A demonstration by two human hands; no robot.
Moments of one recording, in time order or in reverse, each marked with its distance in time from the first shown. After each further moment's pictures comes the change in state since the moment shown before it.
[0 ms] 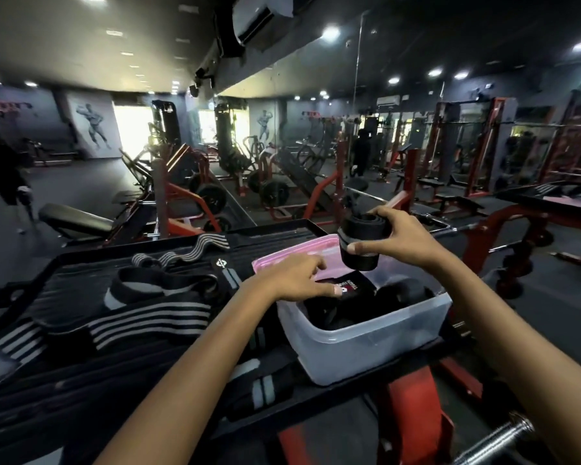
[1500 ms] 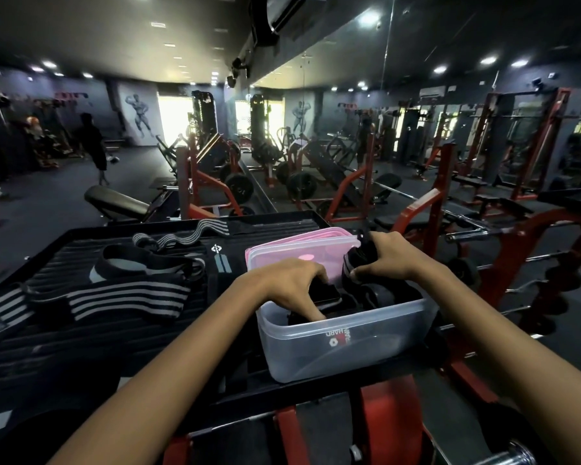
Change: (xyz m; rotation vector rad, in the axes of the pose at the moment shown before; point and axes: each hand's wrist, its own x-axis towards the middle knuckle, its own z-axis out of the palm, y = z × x) left_hand 0.010 0.039 0.022 0.092 -0.105 -0.066; right_hand 0.030 0.082 0.011 -0.389 -0.281 -0.006
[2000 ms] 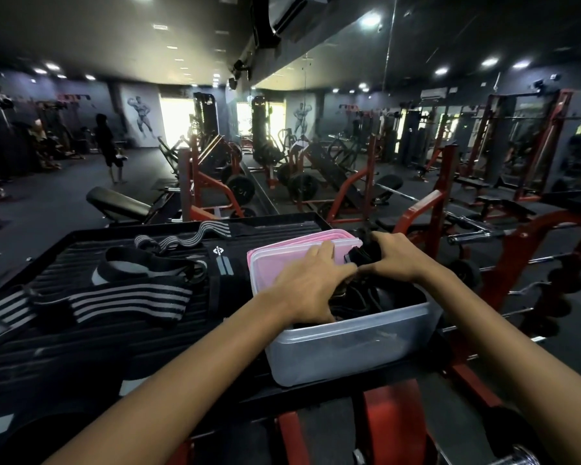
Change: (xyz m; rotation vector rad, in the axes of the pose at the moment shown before) left_hand 0.012 0.016 0.020 0.269 0.333 0.138; right_hand -0.002 -0.003 -0.004 0.098 0.047 -0.037
